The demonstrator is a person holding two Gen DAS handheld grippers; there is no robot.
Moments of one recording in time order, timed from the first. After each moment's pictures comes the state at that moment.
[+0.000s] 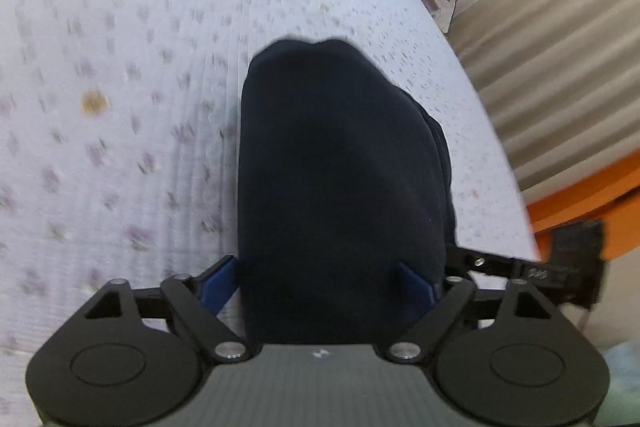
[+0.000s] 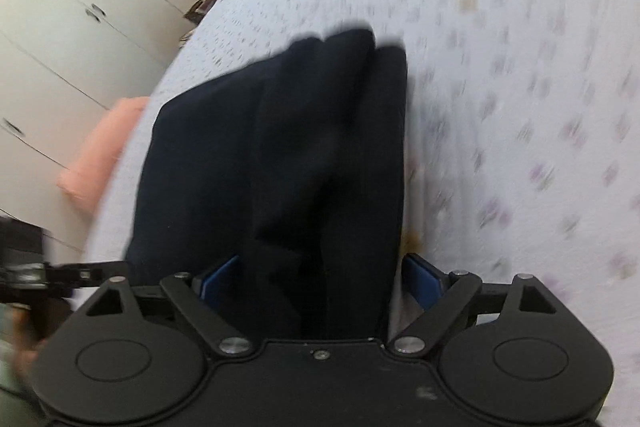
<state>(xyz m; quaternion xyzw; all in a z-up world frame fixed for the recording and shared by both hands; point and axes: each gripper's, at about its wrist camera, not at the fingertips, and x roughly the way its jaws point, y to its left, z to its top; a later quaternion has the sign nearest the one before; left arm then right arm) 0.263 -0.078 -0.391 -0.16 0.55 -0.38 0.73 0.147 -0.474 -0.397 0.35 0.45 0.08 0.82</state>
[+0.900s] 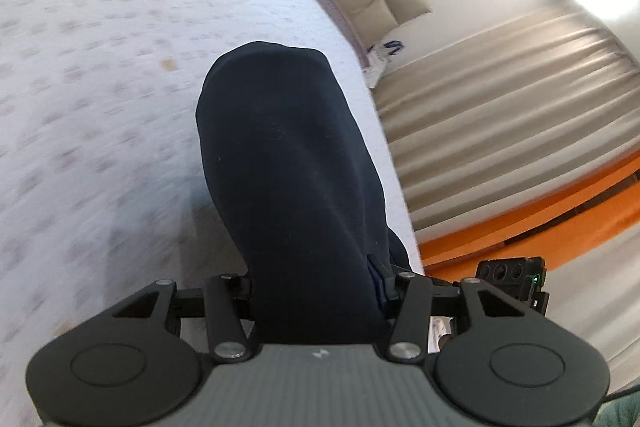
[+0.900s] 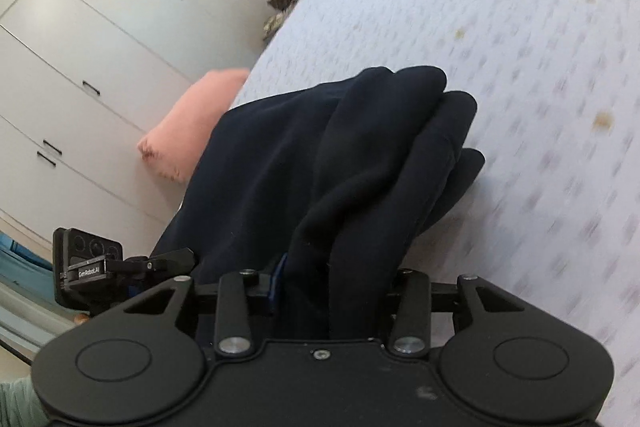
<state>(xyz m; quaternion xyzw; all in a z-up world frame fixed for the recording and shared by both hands) 0.147 0.111 -0.359 -0.29 0.49 -0.43 0.70 0.044 -0.273 -0.302 0.32 0.43 0.15 0.83</state>
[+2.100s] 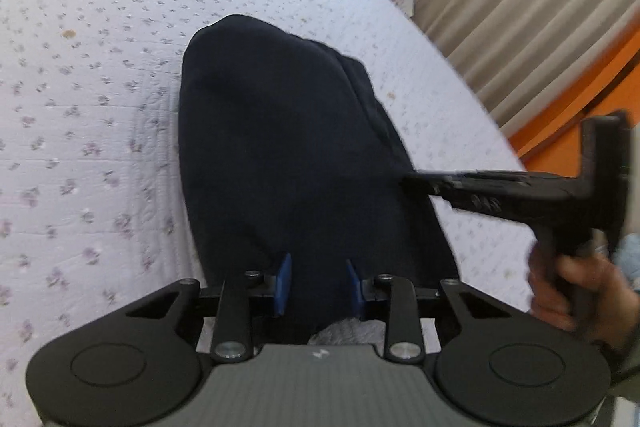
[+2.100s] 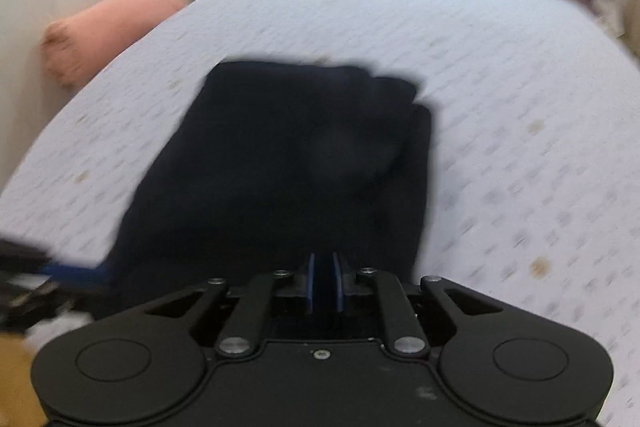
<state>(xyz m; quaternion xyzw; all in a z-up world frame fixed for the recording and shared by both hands) 0.014 0.169 -0.346 -0.05 0.49 -0.39 0.78 -0.051 -0.104 -0.294 0.06 0.47 0.00 0.88</state>
